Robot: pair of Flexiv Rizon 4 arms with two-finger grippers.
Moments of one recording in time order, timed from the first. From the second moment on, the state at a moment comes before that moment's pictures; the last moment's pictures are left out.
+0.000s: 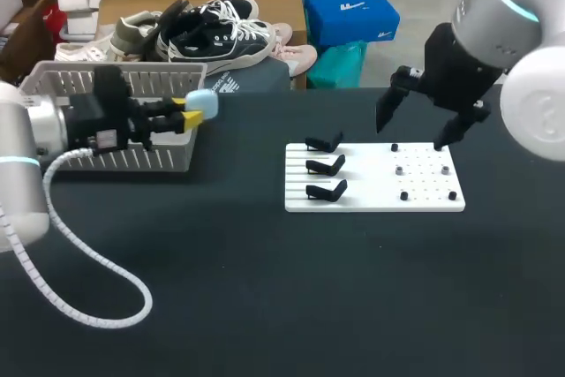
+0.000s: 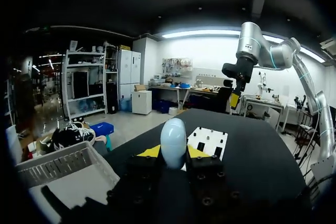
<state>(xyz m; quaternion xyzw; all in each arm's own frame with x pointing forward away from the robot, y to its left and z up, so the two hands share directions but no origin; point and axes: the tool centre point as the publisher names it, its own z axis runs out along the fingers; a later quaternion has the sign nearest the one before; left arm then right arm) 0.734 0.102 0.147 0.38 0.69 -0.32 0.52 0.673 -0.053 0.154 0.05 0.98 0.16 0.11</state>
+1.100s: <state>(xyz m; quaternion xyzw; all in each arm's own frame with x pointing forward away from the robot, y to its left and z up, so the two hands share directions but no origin) 0.842 0.164 0.105 0.28 0.83 -0.16 0.45 0.673 -0.053 0.155 0.06 0.98 0.16 0.11</state>
